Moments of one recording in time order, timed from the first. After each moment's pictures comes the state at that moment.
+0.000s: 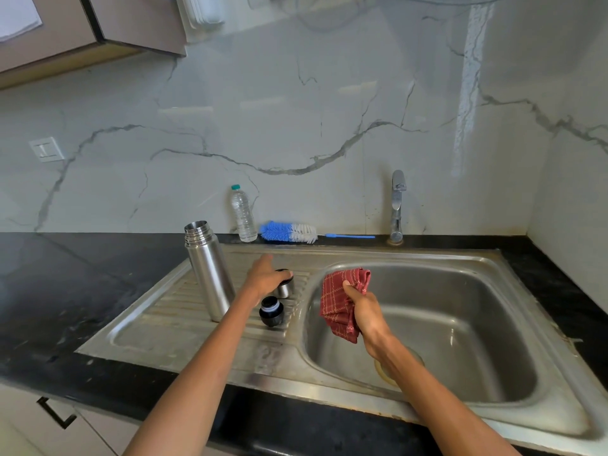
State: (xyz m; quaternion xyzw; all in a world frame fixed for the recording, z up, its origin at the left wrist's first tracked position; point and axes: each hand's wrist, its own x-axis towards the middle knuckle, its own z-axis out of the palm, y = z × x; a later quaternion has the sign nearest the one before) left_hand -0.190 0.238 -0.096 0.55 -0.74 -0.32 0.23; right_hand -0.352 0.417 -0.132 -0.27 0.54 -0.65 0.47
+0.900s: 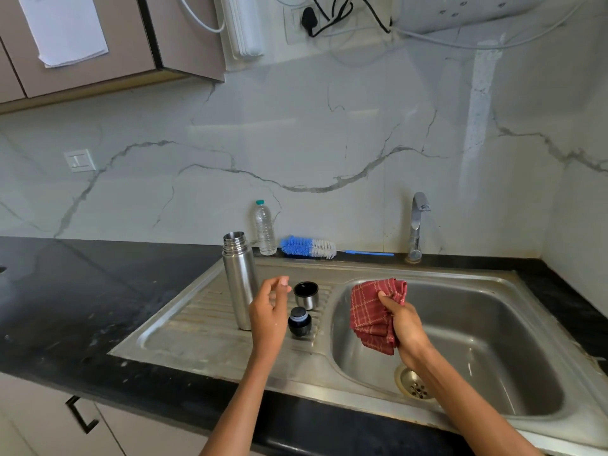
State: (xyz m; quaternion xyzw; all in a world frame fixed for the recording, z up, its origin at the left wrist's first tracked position) left_hand -0.130 0.322 -0.116 0.34 -0.65 -0.28 0.62; right_hand -0.349 0.432 -0.121 -0.25 0.54 -0.69 0.42
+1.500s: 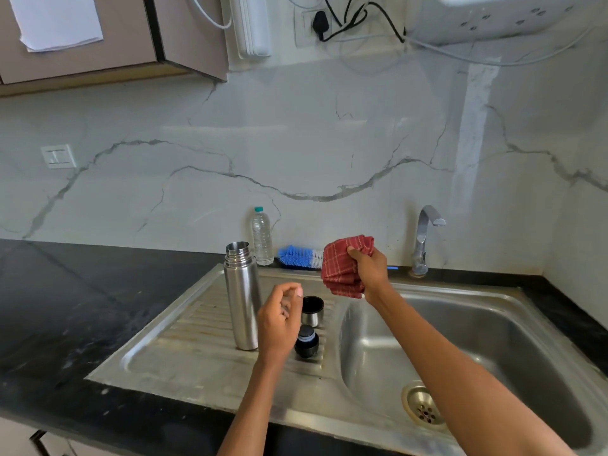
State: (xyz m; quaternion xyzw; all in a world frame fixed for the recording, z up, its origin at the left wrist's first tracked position) left_hand -0.135 0.282 -0.117 0.27 -0.70 -0.21 0.63; right_hand -0.339 0.294 -0.047 -0.27 0.55 -0.72 0.33
